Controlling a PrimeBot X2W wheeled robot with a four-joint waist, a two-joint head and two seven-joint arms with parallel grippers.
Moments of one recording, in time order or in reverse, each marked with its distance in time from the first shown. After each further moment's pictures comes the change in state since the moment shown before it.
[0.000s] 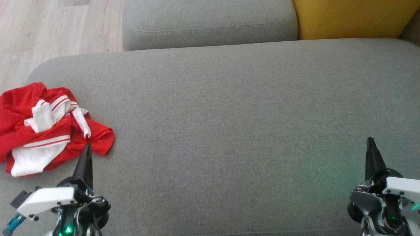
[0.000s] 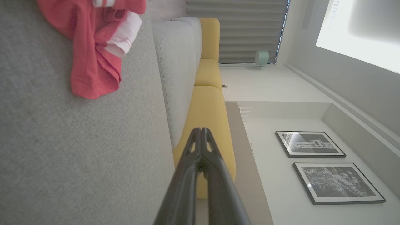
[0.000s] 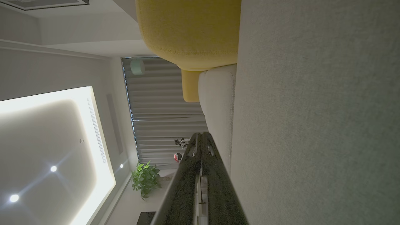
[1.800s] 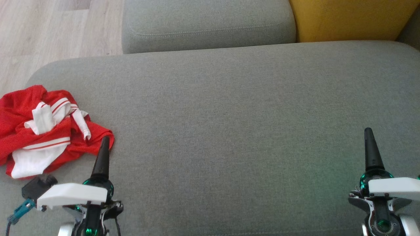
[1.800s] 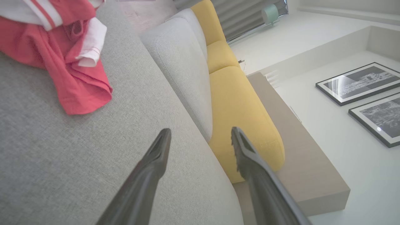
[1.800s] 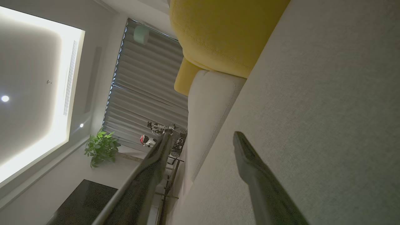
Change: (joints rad) left arm 0.028 -0.005 -0.099 -0.065 0.427 0.018 -0.108; right arm 0.047 -0.023 0.064 -0.090 -0.392 0.000 -0.096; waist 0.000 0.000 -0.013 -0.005
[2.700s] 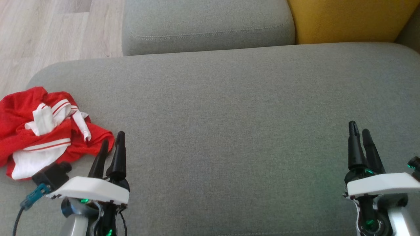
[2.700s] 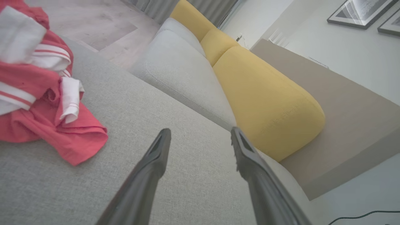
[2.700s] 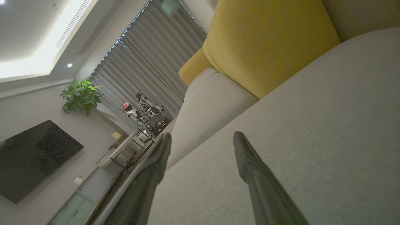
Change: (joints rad) left arm 0.000 0.037 -0.093 -0.068 0.408 0.054 -0.075; right arm 0.004 -0.019 0.064 -0.061 -0.395 0.000 -0.057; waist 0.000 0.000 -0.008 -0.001
